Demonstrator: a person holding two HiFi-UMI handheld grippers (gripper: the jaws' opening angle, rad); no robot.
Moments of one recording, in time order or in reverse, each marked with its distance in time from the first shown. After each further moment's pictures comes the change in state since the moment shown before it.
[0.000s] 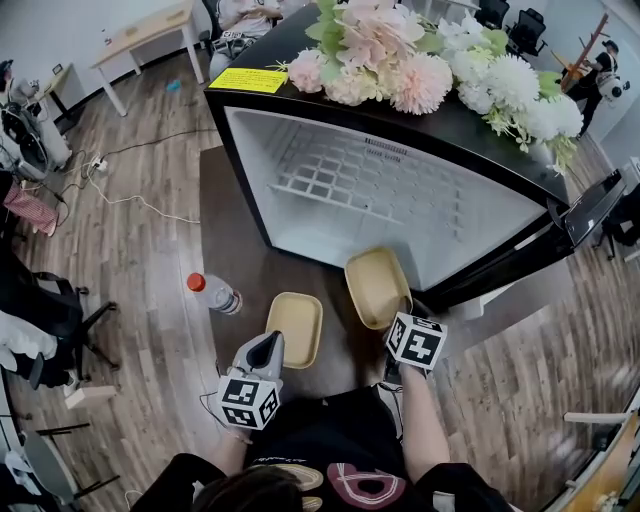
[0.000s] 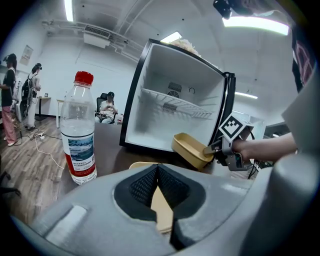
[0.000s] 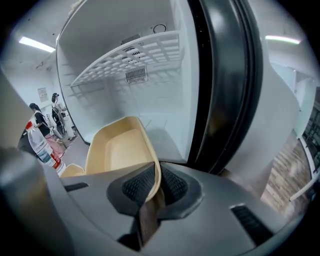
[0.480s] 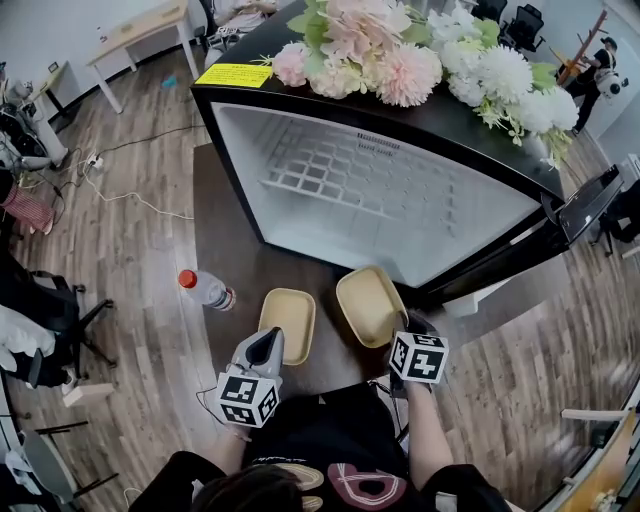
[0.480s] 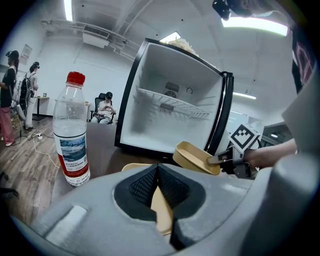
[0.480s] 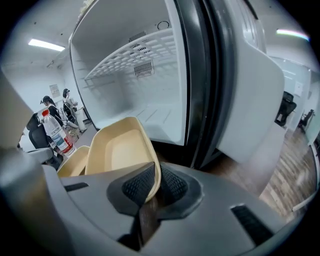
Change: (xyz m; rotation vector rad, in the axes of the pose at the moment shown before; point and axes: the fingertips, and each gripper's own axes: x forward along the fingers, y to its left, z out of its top) left arm 0.004 -0.014 0.002 0.004 -0.003 -0.016; right arm -0.016 -0.009 -0.039 -0.067 0.054 0.108
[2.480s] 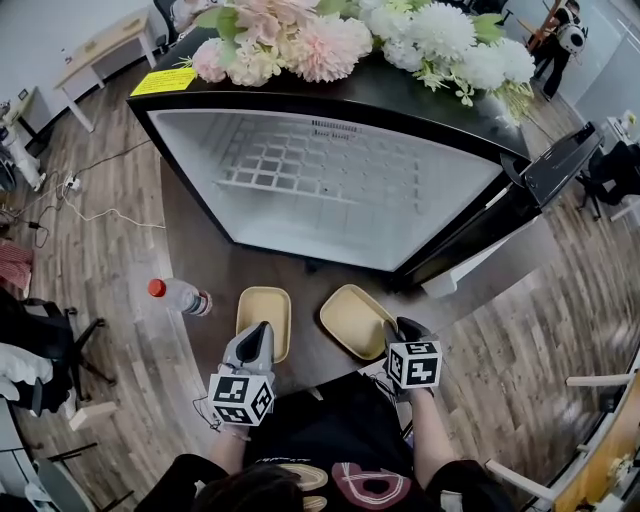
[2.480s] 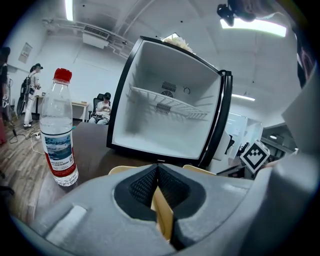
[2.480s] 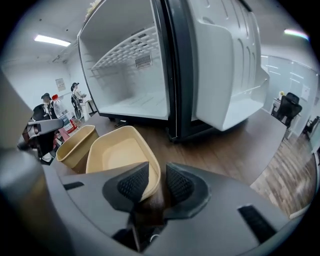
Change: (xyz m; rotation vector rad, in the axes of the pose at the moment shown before) left arm 0.019 -0.022 0.004 -0.007 -0.023 -0.016; right arm -0.012 -0.035 -0.058 -0.062 0.042 0.039
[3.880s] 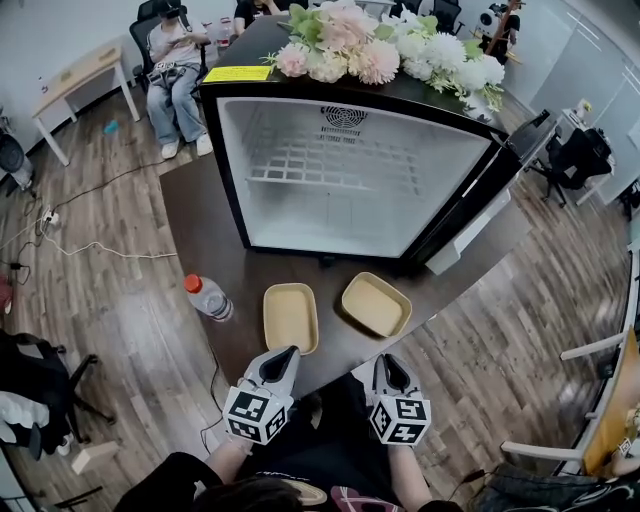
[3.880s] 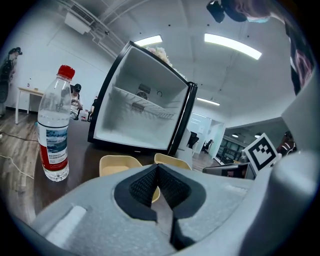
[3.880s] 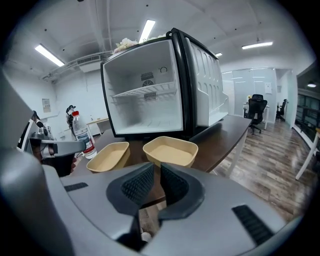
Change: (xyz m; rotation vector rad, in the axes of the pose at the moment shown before) left arm -0.073 -0.013 -0.024 0.079 0.013 -0.381; right arm -0.106 0.135 -0.043 0.179 -0.341 -0.182
